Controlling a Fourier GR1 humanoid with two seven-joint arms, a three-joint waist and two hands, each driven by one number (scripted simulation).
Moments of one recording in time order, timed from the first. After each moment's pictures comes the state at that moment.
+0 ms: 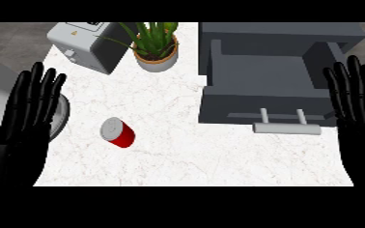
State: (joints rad) left arm 0.03 0.12 -0.03 -2.10 0.02 -0.05 -0.04; right arm 0.00 -0.14 0.01 -2.10 0.00 0.01 -0.03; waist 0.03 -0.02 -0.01
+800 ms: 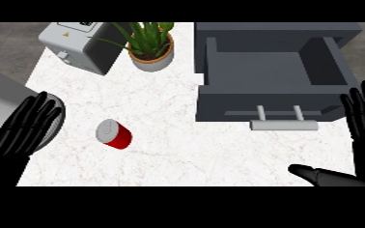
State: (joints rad) left arm 0.21 0.26 0.06 -2.20 0.27 -0.22 0.25; right arm 0.16 -0.10 -0.10 -2.11 -0.05 -0.06 0.16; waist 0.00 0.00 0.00
